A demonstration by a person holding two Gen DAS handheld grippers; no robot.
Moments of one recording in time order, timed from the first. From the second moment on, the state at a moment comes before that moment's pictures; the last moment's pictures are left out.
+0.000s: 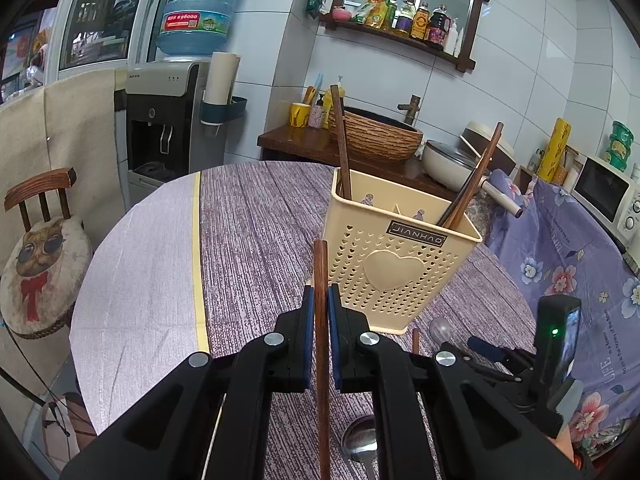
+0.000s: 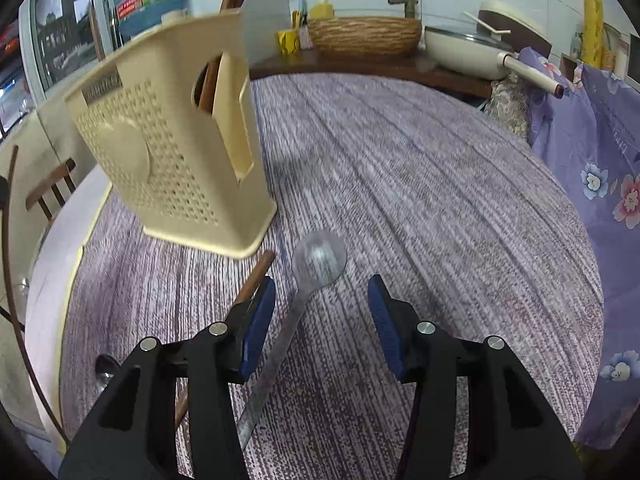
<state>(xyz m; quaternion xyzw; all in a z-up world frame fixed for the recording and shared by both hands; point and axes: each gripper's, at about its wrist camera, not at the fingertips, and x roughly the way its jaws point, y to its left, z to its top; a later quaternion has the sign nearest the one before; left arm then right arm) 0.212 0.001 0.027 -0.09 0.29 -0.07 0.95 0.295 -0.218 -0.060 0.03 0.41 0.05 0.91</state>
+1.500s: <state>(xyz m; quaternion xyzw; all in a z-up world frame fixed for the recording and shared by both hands) 0.186 0.010 0.058 -0.10 0.25 -0.10 0.96 0.226 -0.236 0.036 0.06 0.27 0.15 0.95</state>
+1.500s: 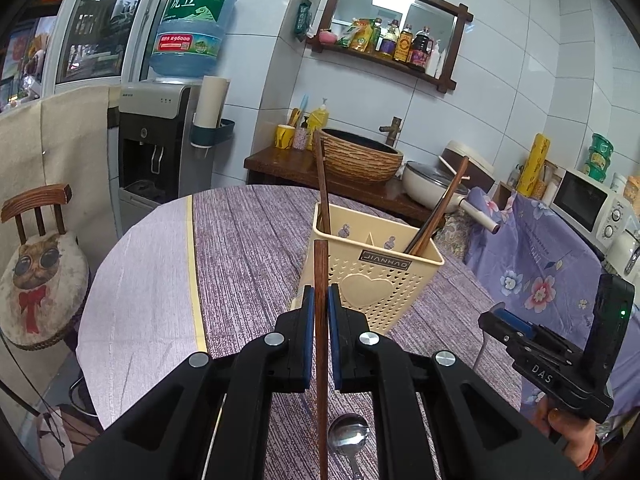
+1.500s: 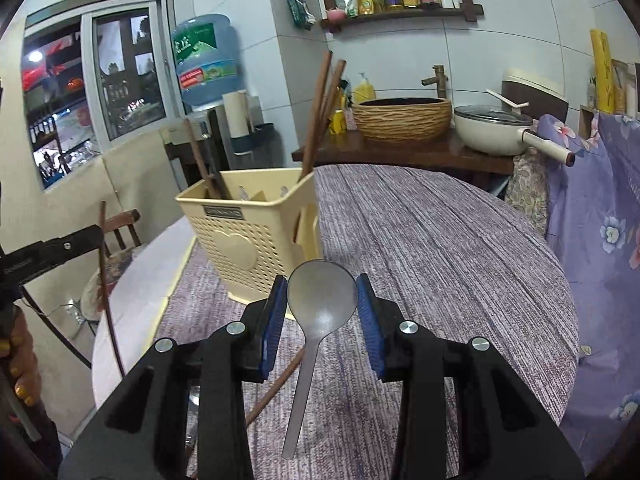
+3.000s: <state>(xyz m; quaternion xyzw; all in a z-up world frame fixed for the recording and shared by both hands) 0.253 0.061 0.050 -0.10 0.31 -0.01 0.94 0.250 -0.212 0.089 0.05 0.21 0.16 0.96</state>
